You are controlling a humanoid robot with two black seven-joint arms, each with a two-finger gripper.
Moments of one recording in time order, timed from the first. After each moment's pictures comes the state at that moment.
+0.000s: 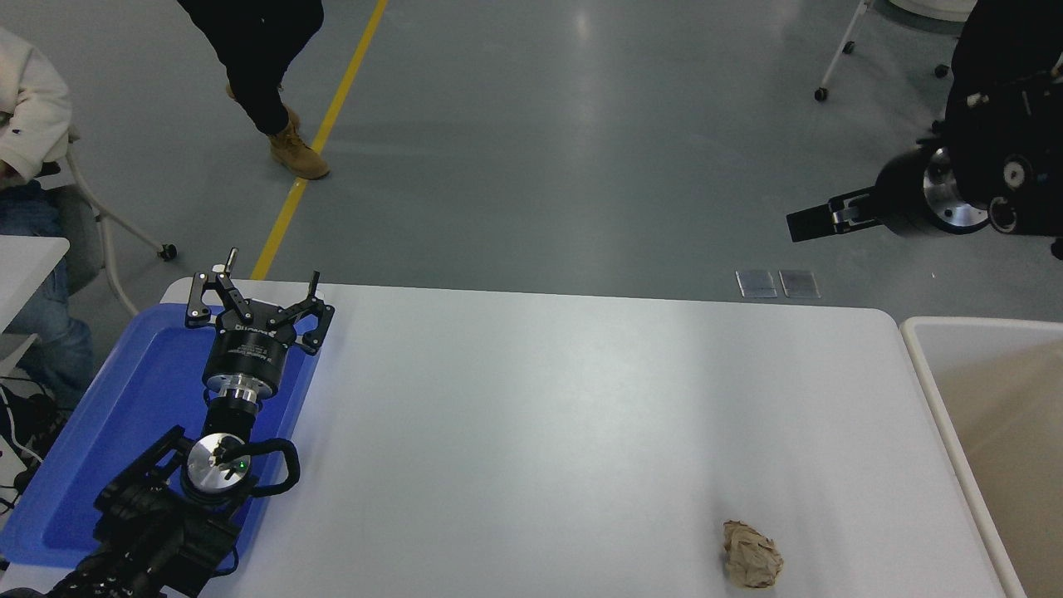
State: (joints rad) left arm -0.50 0.14 -1.12 -0.54 -0.09 -0.62 -0.35; right arm 2.22 -0.37 -1.35 1.46 -0.44 0.16 0.15
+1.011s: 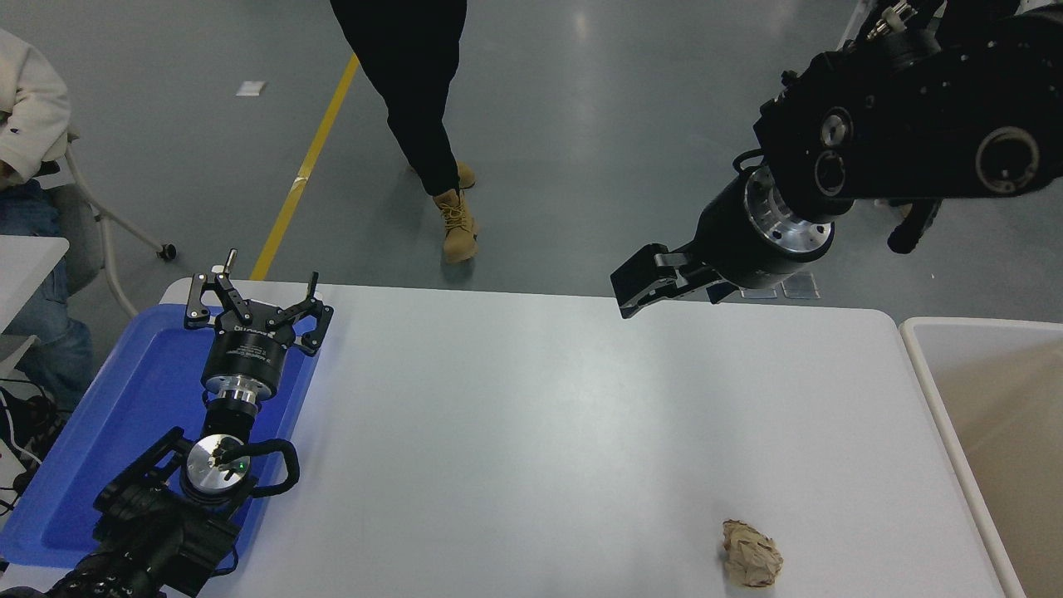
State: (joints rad) left arm -0.50 0.14 -1.12 -0.54 -0.09 -0.62 -0.35; right arm 2.34 -0.11 -1.24 1.53 -0.09 0.55 0.16
